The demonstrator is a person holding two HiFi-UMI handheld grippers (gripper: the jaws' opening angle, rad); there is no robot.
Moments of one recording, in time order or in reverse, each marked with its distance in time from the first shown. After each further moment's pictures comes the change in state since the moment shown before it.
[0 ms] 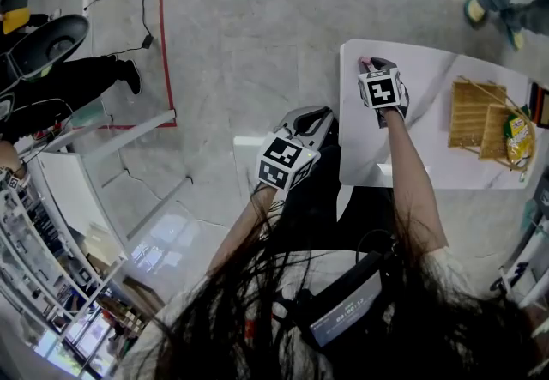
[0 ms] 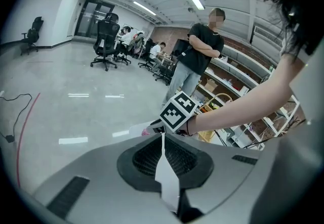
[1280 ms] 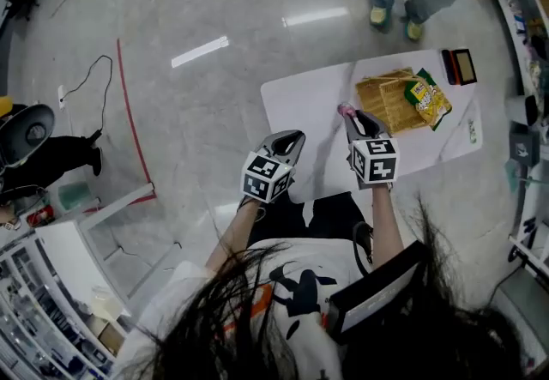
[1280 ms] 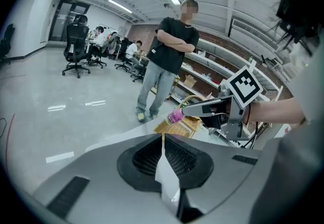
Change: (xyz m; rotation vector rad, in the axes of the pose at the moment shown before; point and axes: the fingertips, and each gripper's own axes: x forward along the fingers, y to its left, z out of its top) left arm 0.046 -0.151 0.058 0.157 0.021 -0.164; right arm -0.307 -0.092 -0.052 0.328 -0.350 -0.137
